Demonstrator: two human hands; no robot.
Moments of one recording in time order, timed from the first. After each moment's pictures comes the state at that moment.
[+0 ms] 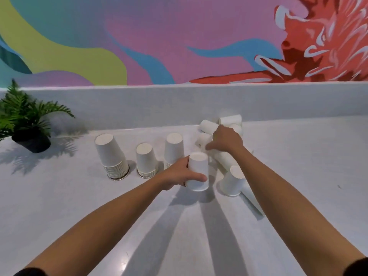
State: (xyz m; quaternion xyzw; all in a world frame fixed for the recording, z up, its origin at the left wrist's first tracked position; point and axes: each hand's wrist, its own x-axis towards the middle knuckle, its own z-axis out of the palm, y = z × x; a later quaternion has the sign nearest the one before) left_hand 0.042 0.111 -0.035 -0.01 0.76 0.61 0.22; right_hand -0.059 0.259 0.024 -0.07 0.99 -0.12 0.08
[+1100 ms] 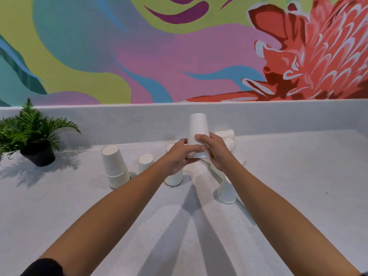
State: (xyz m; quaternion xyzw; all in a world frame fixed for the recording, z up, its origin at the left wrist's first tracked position) left_hand 0.025 0.113 0.031 -0.04 0.63 0.77 0.11; right_hand -0.007 0.247 0.042 -0.08 0.66 -0.73 0.14
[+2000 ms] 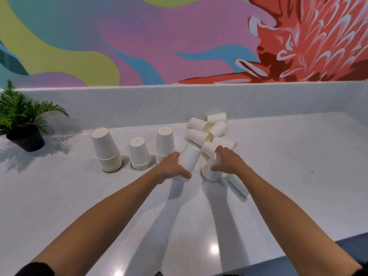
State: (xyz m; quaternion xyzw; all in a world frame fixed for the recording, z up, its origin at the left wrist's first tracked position) left_hand 0.064 0.122 -0.036 -0.07 0.84 0.51 0.18; right_hand 0.005 0.331 -0.027 -0.10 0.98 -0.14 0.14
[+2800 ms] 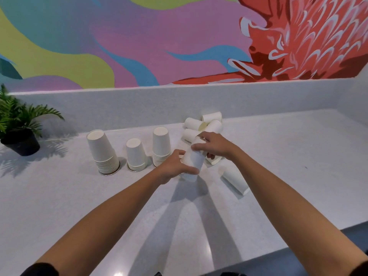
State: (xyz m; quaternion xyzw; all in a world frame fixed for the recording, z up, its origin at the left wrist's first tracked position) left_hand 0.065 0.139 -0.032 -0.05 0.78 0.59 0.18; right_hand 0.014 0.301 0.029 -0.15 0.90 -0.39 0.15
